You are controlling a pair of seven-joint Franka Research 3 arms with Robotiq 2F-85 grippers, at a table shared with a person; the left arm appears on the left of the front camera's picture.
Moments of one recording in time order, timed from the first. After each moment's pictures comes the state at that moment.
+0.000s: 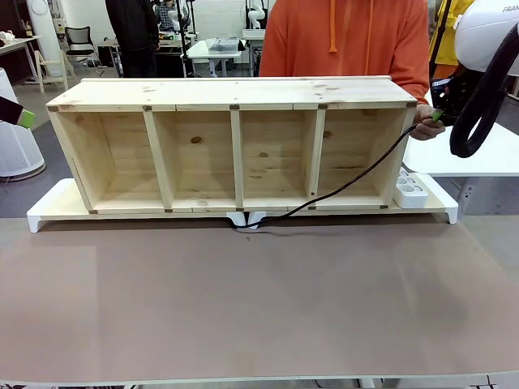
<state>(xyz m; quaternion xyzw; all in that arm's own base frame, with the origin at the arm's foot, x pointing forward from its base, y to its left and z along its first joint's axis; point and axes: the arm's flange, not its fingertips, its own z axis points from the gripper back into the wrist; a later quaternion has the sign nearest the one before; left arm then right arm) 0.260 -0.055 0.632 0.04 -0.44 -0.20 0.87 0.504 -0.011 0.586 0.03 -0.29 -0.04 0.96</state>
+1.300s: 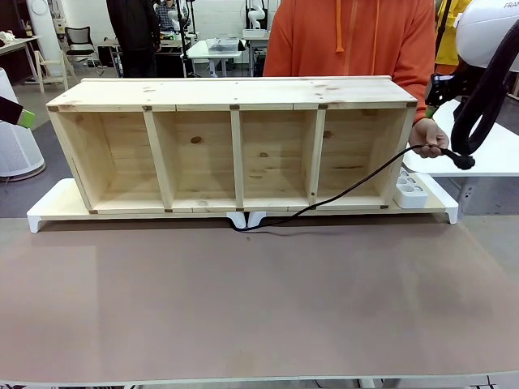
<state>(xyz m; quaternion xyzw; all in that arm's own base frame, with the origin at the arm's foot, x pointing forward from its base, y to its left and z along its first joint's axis) 0.260 -0.055 0.632 0.04 -0.44 -0.20 0.87 0.504 -0.011 0.590 0.03 -0.29 -0.04 0.96</state>
